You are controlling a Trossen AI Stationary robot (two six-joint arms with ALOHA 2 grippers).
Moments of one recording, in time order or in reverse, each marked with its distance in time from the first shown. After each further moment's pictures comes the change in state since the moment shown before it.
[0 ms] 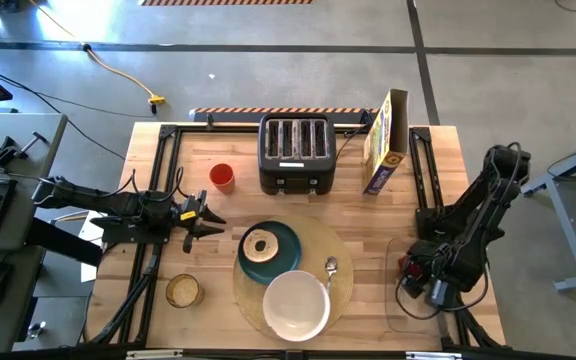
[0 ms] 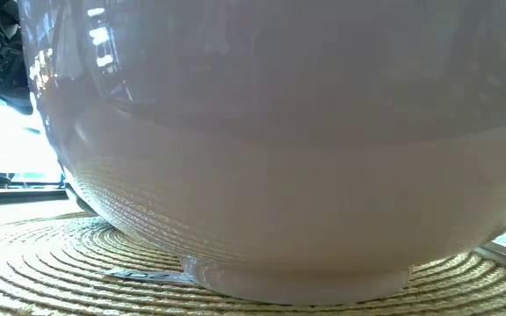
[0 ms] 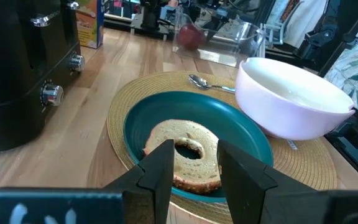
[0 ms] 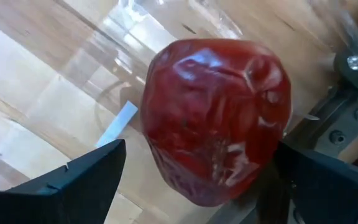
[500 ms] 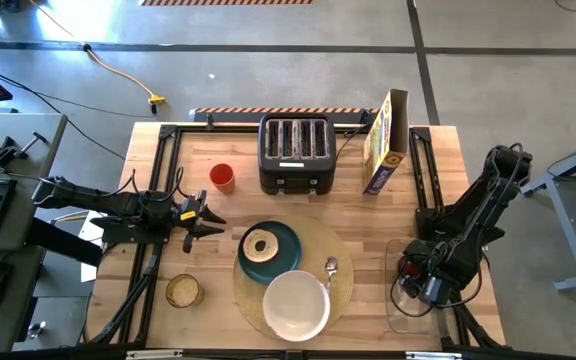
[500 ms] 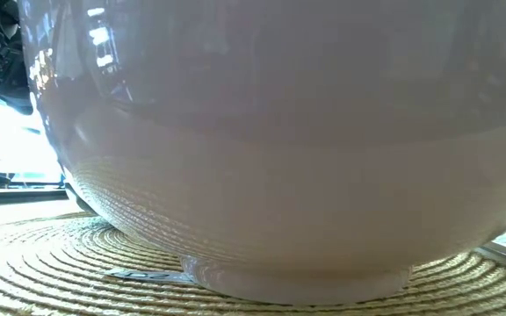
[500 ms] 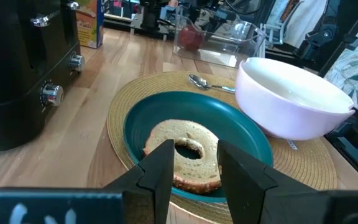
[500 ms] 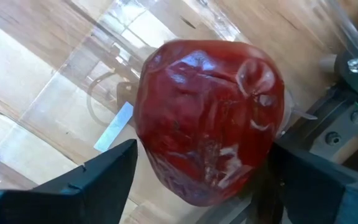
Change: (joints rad) left arm 0.000 0.000 0.000 0.000 0.000 0.000; right arm -0.066 0.000 0.000 0.012 -0.055 -0.099
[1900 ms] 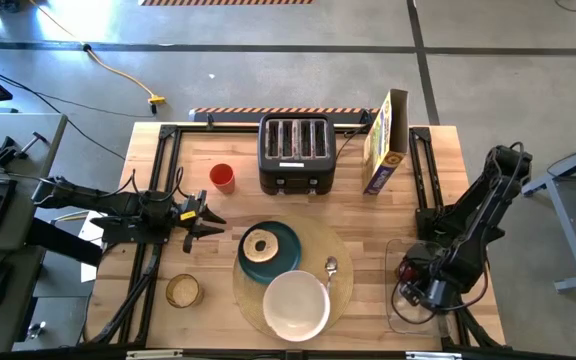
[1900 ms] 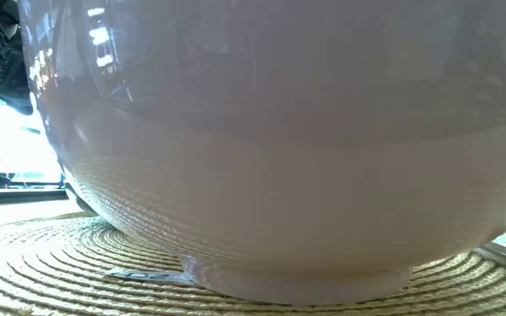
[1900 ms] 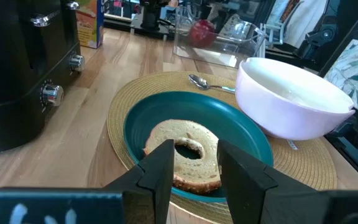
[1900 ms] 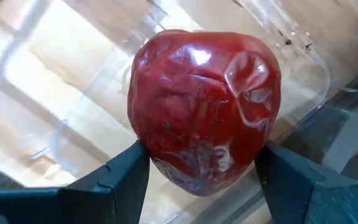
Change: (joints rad) left arm 0.000 0.000 0.000 0.000 0.000 0.000; right arm 0.001 0.000 0.095 0.004 -0.013 -0.006
